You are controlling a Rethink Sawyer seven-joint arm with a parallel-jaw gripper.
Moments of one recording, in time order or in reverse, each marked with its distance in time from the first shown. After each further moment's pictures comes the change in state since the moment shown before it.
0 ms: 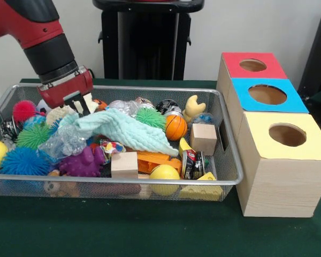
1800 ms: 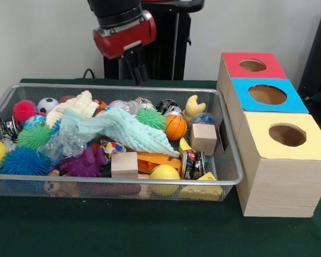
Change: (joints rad) arm 0.391 -0.427 -0.177 0.107 0.394 0.000 0.051
